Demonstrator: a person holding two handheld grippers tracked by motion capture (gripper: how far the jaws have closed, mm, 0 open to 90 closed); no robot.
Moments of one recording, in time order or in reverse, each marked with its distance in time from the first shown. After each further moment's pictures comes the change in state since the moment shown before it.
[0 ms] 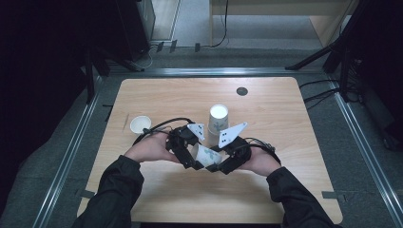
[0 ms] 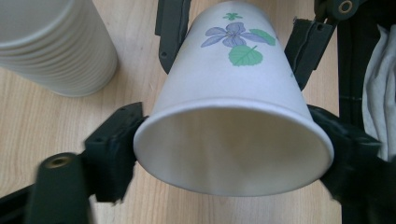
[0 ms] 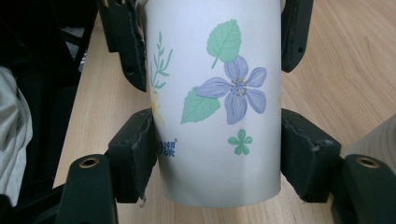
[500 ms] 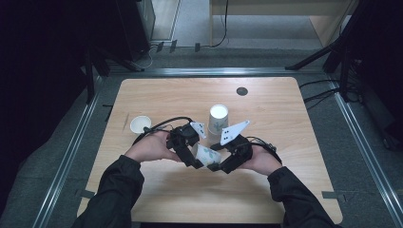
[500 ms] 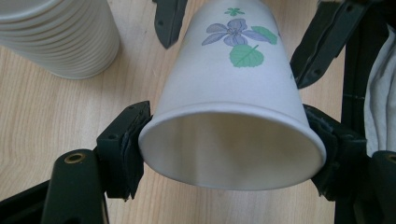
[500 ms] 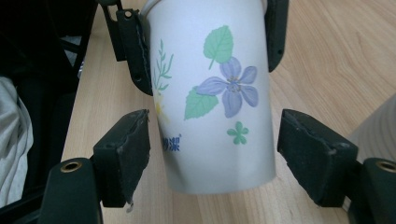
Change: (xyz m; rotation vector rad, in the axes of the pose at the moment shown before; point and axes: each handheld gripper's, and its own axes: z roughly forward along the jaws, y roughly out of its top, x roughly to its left) left arm 0.004 0.004 0.004 0.070 -0.005 -0.049; right arm -0.005 -0.003 -0.001 -0.008 0.000 0.037
